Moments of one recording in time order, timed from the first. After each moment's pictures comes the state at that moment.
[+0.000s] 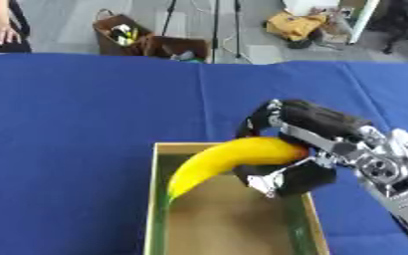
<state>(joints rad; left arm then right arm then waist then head) -0.30 0.26 0.06 -1.98 -0.36 -0.15 0.53 -0.61 -0.66 0.36 -1.98 0.60 0.14 0.55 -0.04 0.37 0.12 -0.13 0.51</state>
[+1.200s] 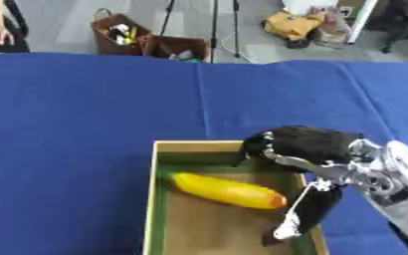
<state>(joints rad) -0.30 0.25 0.06 -1.98 -0.36 -0.15 0.53 -0.61 -0.66 0.33 -1.98 0.69 0.02 0.72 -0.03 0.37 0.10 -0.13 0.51</state>
